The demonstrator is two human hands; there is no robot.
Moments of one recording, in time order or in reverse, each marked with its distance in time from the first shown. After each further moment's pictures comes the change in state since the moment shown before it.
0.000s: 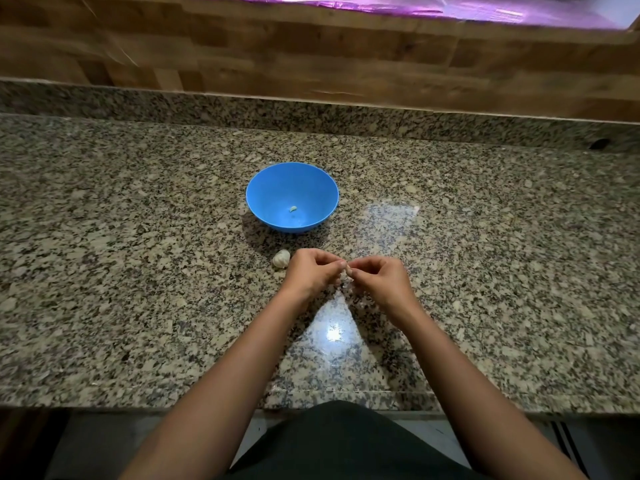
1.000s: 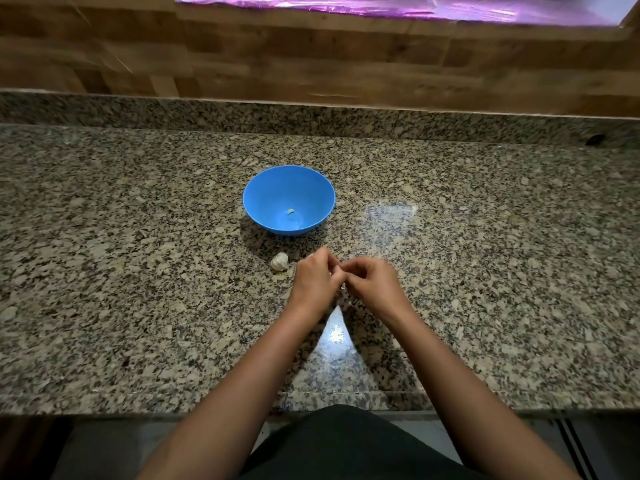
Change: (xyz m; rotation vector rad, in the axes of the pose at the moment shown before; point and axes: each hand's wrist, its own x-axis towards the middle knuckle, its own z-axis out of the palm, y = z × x) left_hand -0.007 -0.005 0.013 0.620 0.202 0.319; right_hand 0.002 0.002 0.010 -0.199 -0.012 -0.085
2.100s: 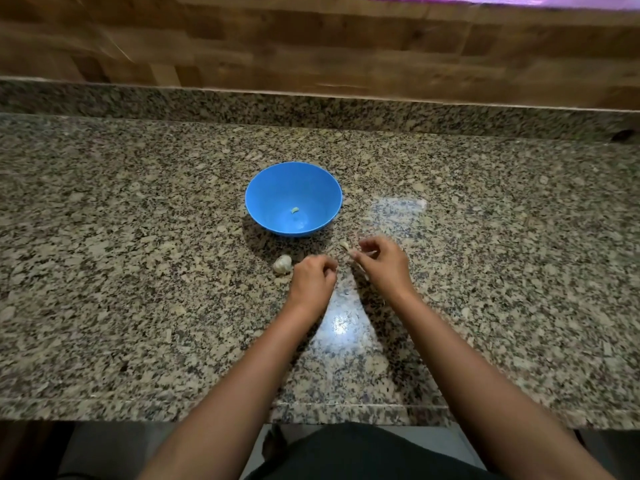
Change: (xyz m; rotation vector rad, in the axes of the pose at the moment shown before) left_hand 0.019 -0.020 0.008 0.011 -0.028 -0.070; right_hand 0.047 0.009 -0.004 -0.046 0.121 0.042
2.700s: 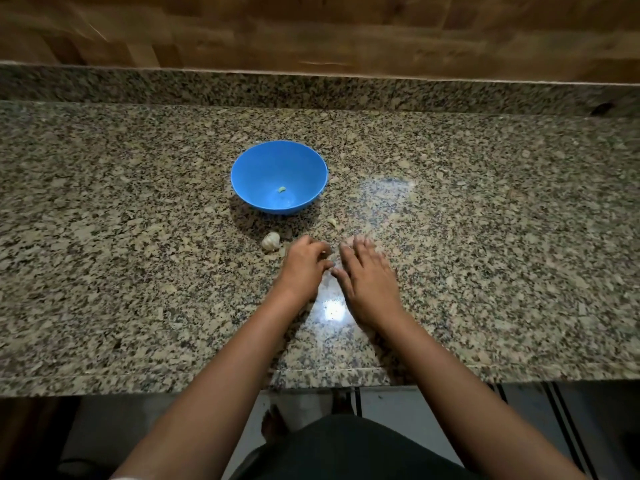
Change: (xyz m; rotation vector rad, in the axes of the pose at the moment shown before) left_hand -0.016 -0.003 0.004 0.115 -0.075 0.110; right_hand -0.056 0.042 0.011 -0.765 -0.128 -0.258
